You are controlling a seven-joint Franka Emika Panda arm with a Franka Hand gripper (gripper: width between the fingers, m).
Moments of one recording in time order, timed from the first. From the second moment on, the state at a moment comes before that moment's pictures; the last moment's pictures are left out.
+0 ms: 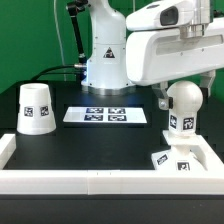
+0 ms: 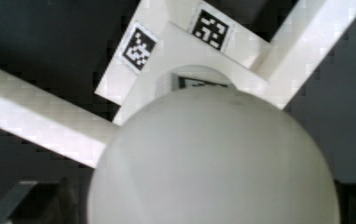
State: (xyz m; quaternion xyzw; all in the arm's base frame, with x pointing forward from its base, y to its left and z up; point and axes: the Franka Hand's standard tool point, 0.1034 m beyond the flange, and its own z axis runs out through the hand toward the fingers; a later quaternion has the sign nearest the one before) arm 0.596 0.101 0.121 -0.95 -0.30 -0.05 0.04
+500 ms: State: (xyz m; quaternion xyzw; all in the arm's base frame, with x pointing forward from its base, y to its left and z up) arm 0.592 0.103 0.116 -0.93 -0.37 -0.05 0.02
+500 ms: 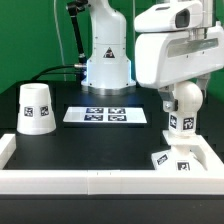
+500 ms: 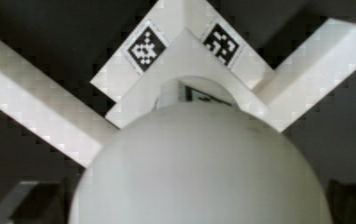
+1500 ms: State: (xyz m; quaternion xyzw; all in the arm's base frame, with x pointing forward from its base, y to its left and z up) arm 0.593 0.101 0.116 -1.00 -0.02 -0.03 0.04
